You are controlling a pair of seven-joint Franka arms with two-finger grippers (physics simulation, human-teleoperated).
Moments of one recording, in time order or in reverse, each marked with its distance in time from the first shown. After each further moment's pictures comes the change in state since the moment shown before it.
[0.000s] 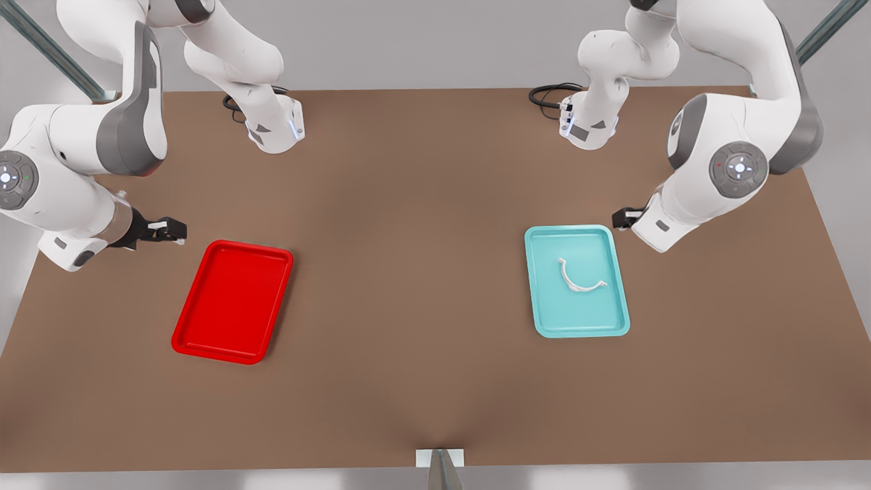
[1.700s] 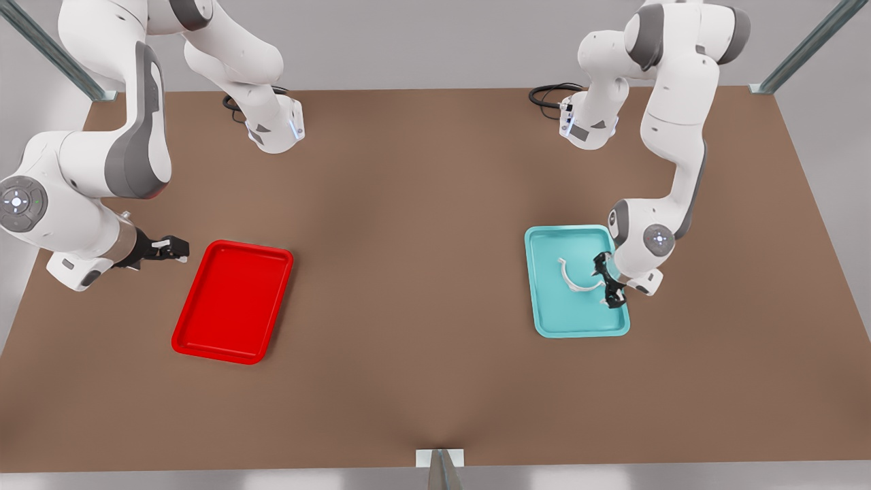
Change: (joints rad) left arm 0.026 0.267 0.096 -0.756 -0.213 1.286 -1.495; right arm -0.014 0.043 -0.001 -0.036 -0.003 0.111 -0.045
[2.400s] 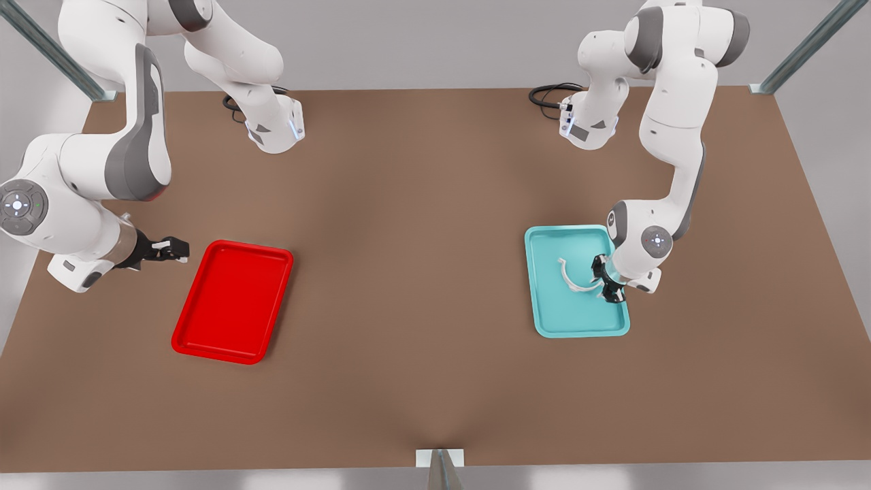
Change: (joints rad) left arm 0.000 0.014 0.000 0.000 0.006 -0.002 -0.124; right arm -0.002 0.005 -0.002 -0.005 0.000 -0.001 -0.004
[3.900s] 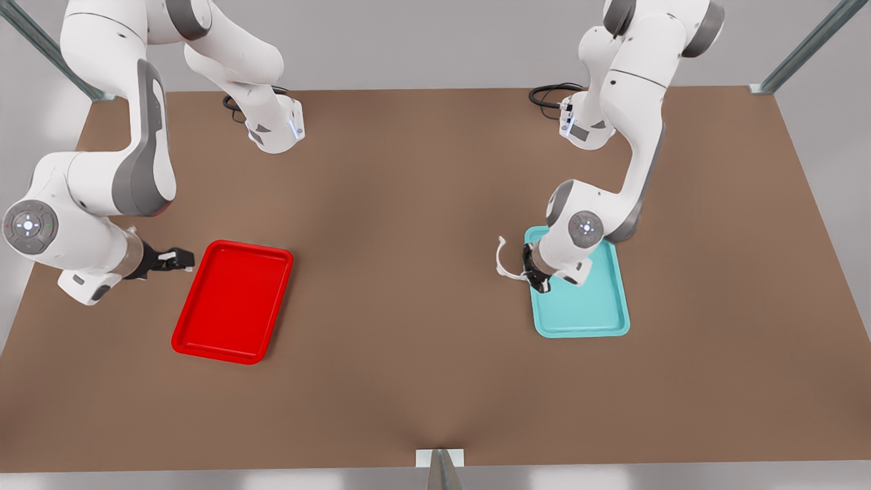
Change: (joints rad) left arm -0.237 -0.077 -0.115 0.297 -0.046 -0.377 -0.344; right arm 0.001 0.059 0.005 0.019 -0.003 0.019 -0.002
